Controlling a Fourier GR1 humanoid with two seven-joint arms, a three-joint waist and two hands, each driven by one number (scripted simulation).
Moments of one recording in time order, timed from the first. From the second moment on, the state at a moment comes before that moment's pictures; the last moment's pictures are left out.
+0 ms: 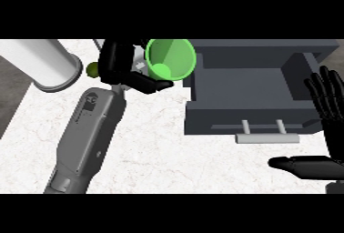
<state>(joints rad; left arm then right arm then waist) -0.80 0.01 0.09 -1.02 0.14 -0.04 -0.44 -0.06 -0.17 -0.17 -1.91 -0.04 0.19 -0.03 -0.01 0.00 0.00</state>
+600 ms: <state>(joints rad) -1.11 0.00 -0.06 -0.79 0.24 0.20 -0.33 -0.07 -0.18 -0.18 -1.89 -0.06 0.22 -0.05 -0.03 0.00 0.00</state>
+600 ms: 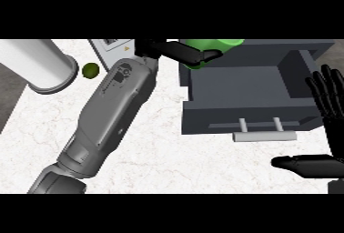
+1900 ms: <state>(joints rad) -1.27 0.00 -0.53 -0.42 0.55 0.38 -0.30 -0.12 -0.19 -0.18 -1.86 -0.06 0.24 -0.06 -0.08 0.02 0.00</state>
